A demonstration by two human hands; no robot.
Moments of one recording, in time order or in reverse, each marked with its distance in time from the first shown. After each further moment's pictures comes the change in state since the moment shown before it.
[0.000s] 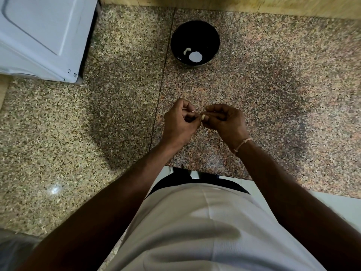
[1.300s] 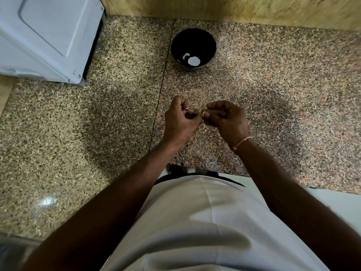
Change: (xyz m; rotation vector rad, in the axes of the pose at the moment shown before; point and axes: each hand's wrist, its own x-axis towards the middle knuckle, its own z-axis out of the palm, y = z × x) left_hand -0.016 0.012 0.000 -0.021 0.082 0.052; right_hand -0.018 -0.005 0.000 0.034 0.047 -0.108
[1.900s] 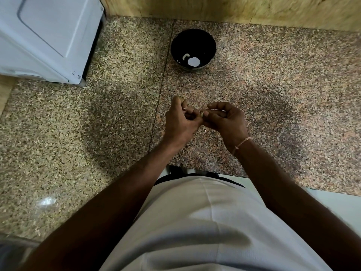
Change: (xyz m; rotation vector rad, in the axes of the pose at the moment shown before) left_hand 0.000 0.003 0.001 -0.021 -0.030 0.051; right_hand -0.002 -0.002 0.002 0.175 -0.018 0.096
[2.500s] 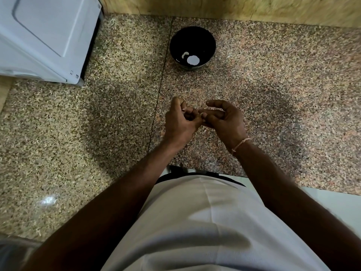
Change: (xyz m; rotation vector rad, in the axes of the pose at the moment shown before) left_hand 0.000 -0.005 0.002 -0.027 0.005 -0.034; right_hand 0.002 0.002 0.001 -0.145 -0.025 -0.043
